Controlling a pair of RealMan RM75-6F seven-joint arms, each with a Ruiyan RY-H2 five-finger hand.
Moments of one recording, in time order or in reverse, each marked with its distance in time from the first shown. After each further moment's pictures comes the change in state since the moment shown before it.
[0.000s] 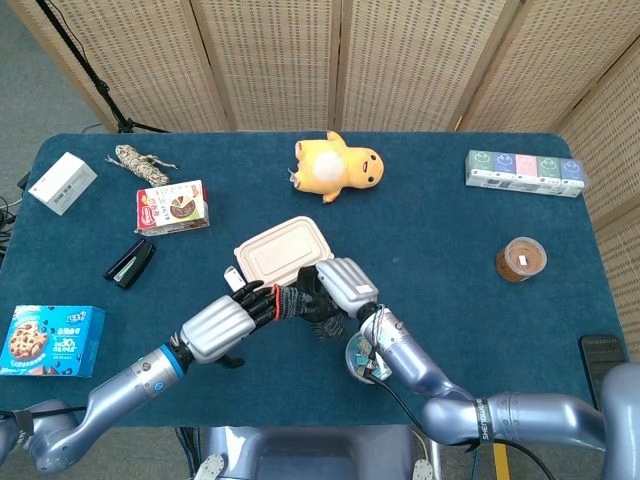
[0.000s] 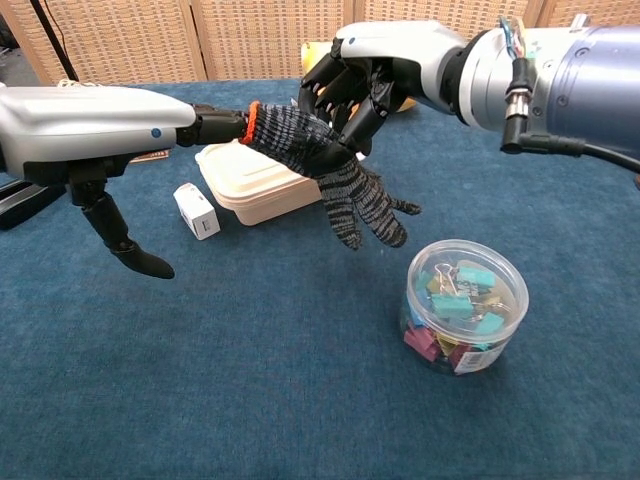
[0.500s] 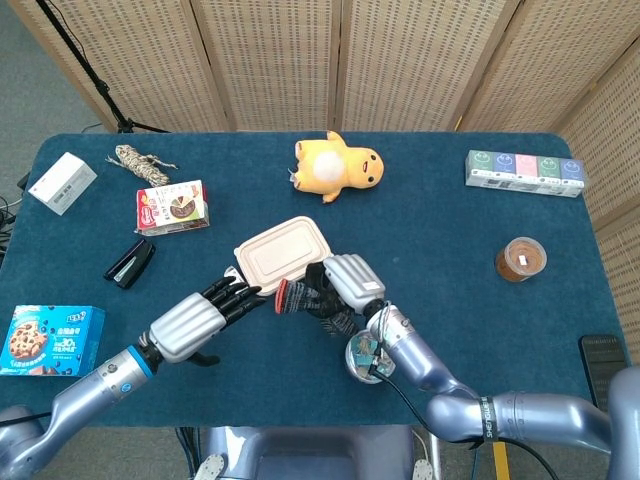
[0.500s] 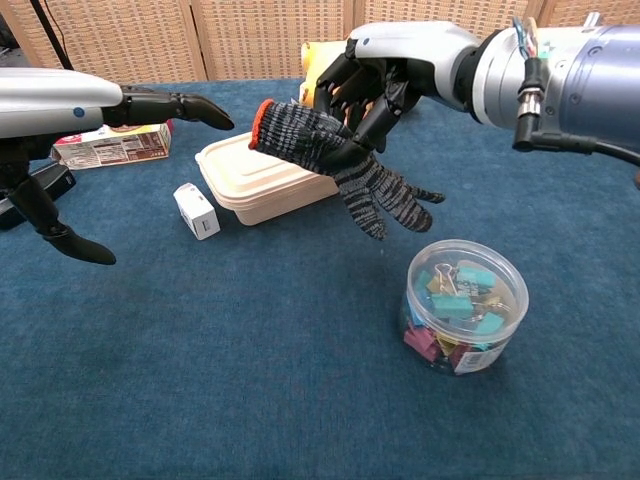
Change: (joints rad) left arm 0.071 0.105 0.024 0.016 0.131 0.059 -0.145; right arm -0.022 0.013 0.004 0.012 -0.005 -0.013 -0.026
